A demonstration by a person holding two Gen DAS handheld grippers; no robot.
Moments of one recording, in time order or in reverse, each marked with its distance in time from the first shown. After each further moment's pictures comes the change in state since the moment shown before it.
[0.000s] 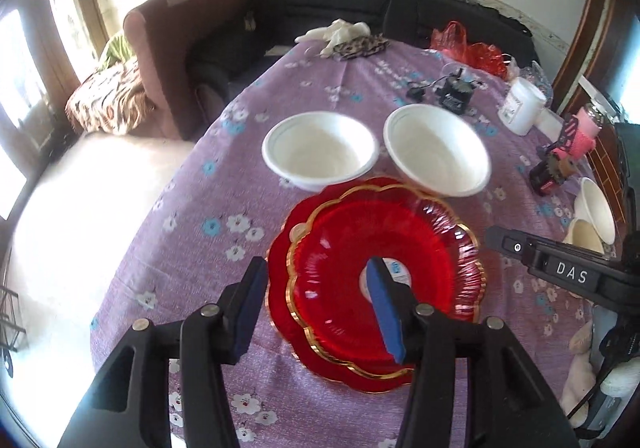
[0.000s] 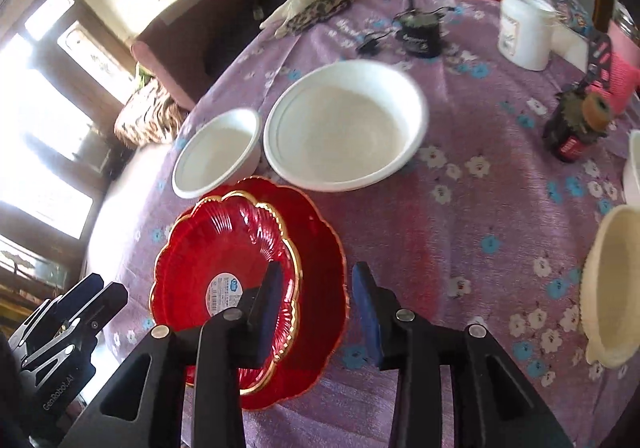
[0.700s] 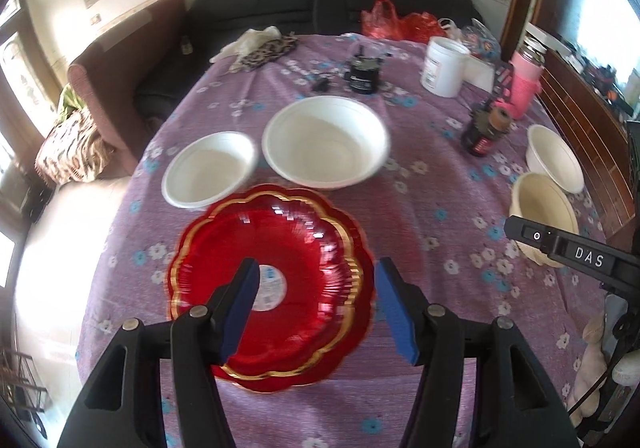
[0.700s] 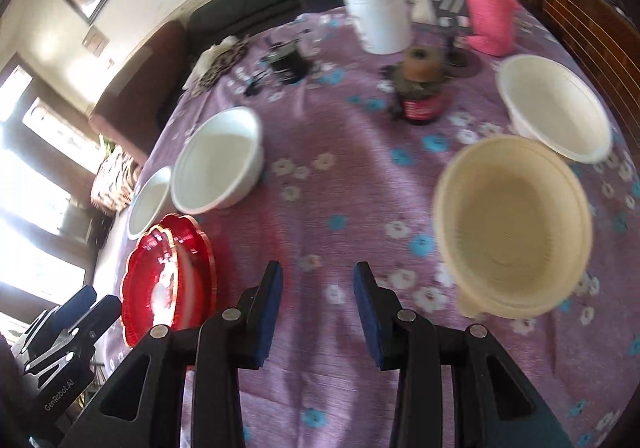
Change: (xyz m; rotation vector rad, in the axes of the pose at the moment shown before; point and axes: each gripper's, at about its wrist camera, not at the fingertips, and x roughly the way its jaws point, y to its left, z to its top) left arm -0.006 -0.116 -0.005 0.216 0.013 -0.065; right arm -0.074 -0.123 -0.039 0.246 -0.102 -0.066
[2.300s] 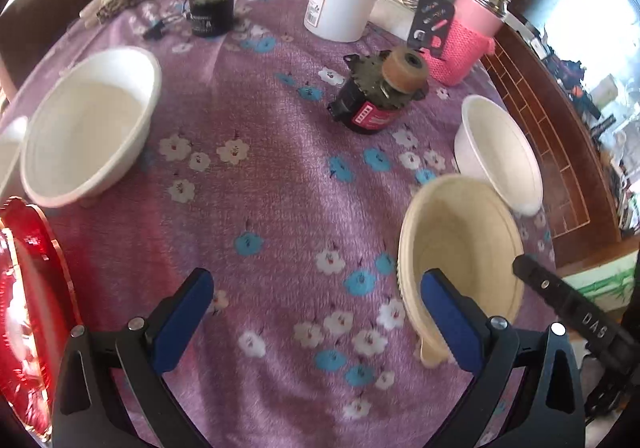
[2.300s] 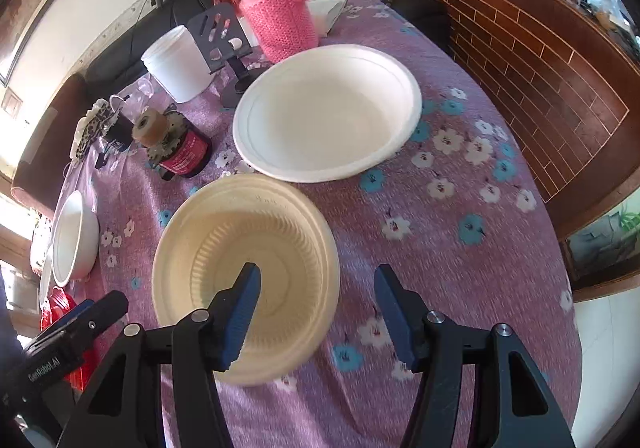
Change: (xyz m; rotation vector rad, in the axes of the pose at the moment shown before) left arm 0.122 -0.145 0.044 -0.062 0.180 -0.295; right arm -0.015 -0.169 0.021 0.193 -0.043 -0.244
